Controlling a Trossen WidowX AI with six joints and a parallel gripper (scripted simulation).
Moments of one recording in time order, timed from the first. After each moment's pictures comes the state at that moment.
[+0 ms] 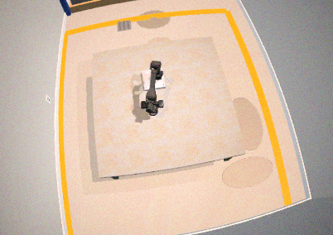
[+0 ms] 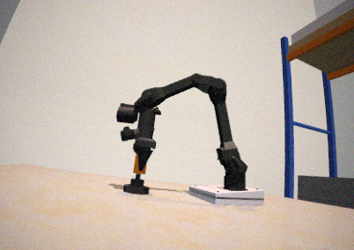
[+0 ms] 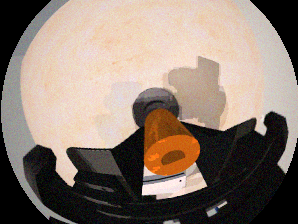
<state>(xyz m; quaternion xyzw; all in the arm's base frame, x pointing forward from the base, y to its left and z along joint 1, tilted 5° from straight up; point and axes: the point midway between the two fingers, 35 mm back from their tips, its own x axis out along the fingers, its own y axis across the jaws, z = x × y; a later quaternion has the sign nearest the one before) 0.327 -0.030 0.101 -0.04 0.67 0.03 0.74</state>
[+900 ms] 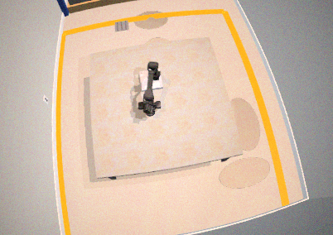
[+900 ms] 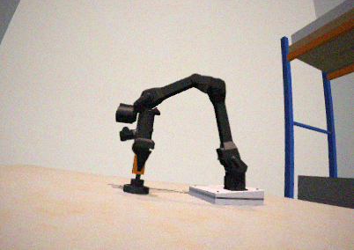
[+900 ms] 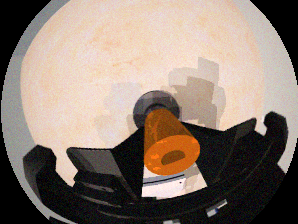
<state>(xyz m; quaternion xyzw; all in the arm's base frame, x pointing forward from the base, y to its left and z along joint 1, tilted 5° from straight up) 0.331 -0.029 0.099 -0.04 0.66 0.03 0.75</state>
